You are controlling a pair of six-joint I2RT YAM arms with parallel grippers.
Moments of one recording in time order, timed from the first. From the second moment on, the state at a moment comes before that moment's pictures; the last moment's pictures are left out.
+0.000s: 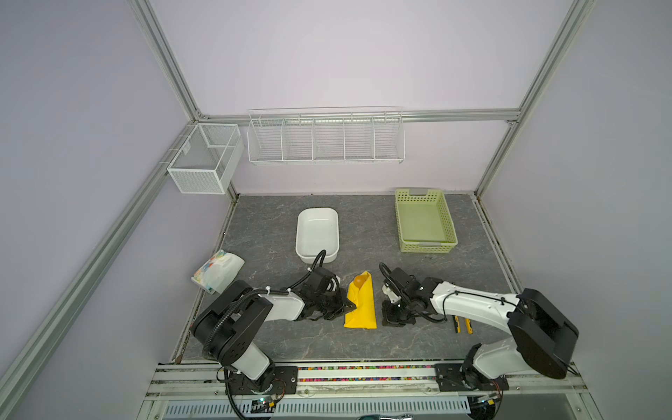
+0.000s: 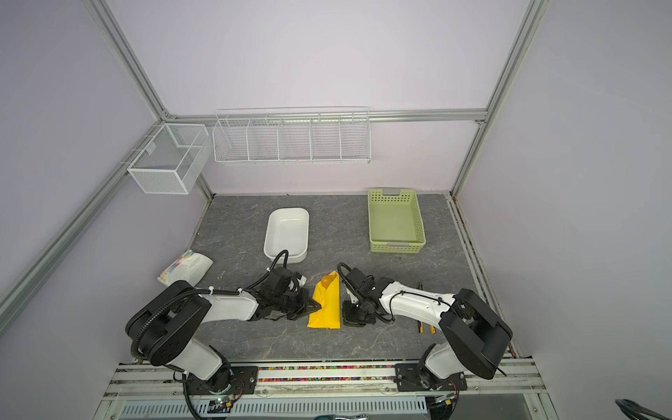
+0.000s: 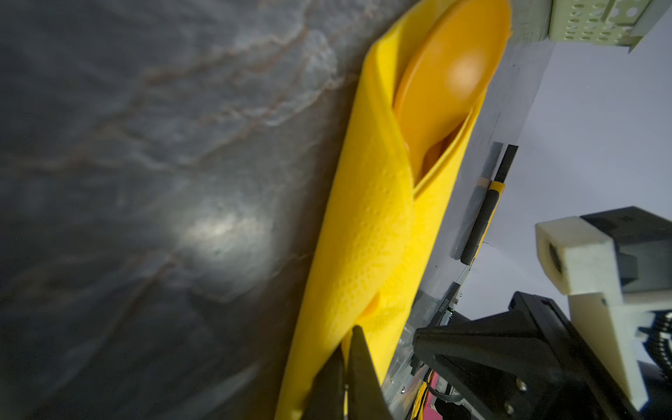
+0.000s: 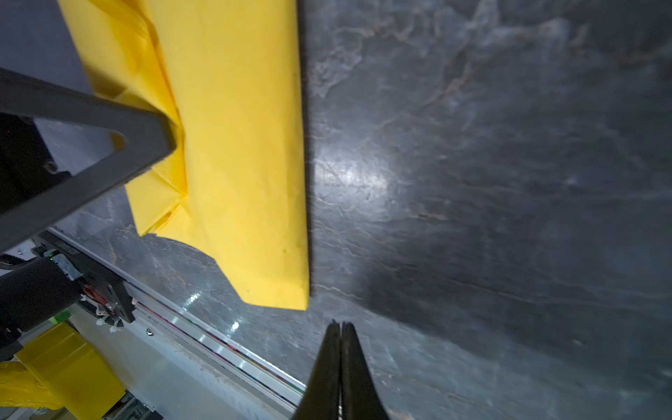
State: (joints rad) left arm -0.70 1.58 0.48 0.24 0.58 -1.07; right arm 0.85 1.45 0.73 -0.54 -0.33 0.80
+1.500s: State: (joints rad) left arm -0.76 1.49 0.62 0.01 0.59 -0.98; right arm 0.91 1.56 0.75 -0.44 -0.36 0.82
